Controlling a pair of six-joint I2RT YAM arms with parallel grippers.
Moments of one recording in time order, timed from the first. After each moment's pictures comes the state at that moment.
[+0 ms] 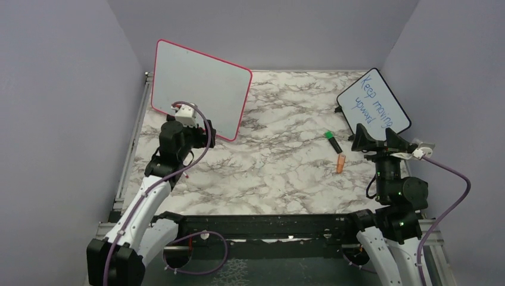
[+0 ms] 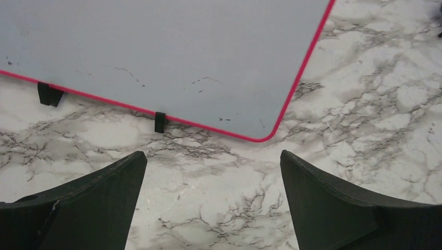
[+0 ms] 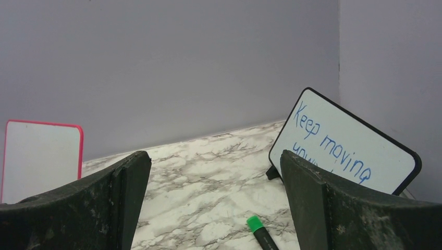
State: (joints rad) left arm -0.28 0.85 0.63 -0.06 0.00 -0.12; right arm 0.21 0.23 0.58 -0.02 0.27 0.15
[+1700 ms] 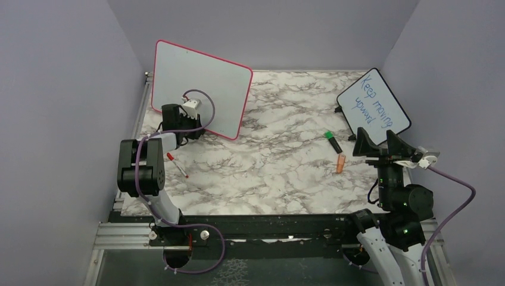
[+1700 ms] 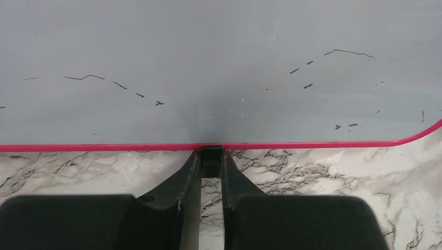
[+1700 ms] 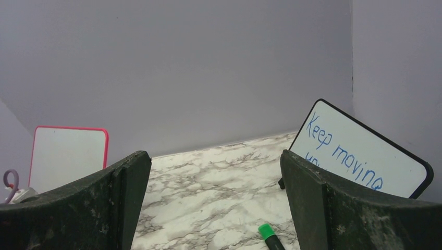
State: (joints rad) left arm 0.05 1.73 0.85 0.20 0.49 0.17; right arm 0.28 0.15 0.58 -0.03 0.28 0.15
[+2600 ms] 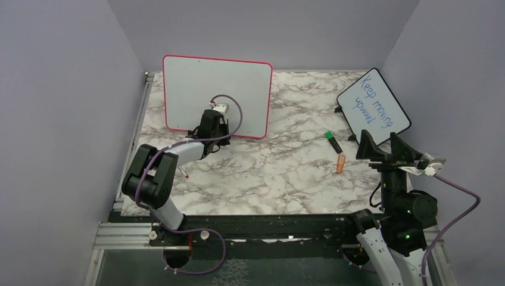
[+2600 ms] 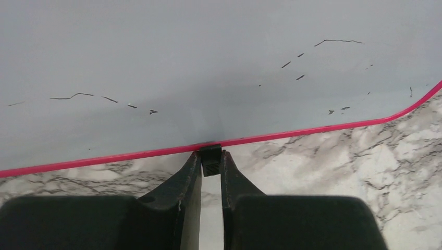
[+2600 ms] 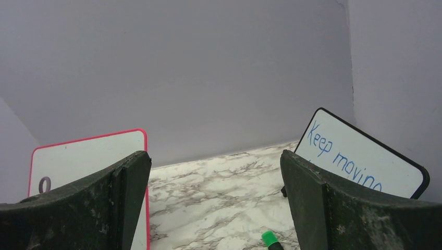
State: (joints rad) left arm -0.33 1.64 0.81 0.17 0.08 -0.20; right arm 0.28 0.10 0.58 -0.03 0.28 0.15
